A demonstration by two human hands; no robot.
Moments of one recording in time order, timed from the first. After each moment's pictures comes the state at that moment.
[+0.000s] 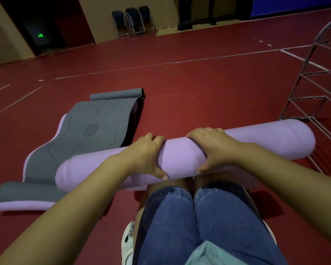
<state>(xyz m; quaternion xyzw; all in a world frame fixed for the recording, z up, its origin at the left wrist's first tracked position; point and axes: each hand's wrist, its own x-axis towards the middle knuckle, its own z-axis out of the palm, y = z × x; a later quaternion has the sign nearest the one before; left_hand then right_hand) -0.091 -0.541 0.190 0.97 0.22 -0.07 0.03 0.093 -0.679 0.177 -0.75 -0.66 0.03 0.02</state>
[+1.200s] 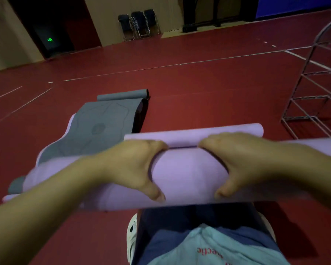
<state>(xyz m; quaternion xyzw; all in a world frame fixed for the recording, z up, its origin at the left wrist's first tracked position) -0.155 -0.621 0.271 0.98 0.16 -0.10 0.03 0.036 -0.772 0.251 -0.71 -0.70 0.05 -0.03</state>
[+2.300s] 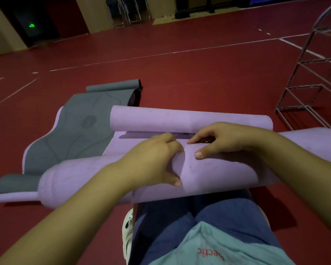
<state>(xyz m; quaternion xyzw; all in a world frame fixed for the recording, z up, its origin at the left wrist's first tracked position) -0.116 -0.622 0.223 0.99 0.13 -0.03 0.04 0.087 -0.715 0.202 -0.72 -0.59 0.32 0.19</state>
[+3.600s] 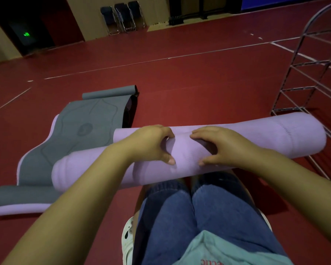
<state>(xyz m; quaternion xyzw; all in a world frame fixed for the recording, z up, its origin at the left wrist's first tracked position) -0.073 -0.564 0.220 0.98 0.17 -0.07 0.07 0.089 -0.721 0.175 -0.73 -0.65 0.05 0.19</state>
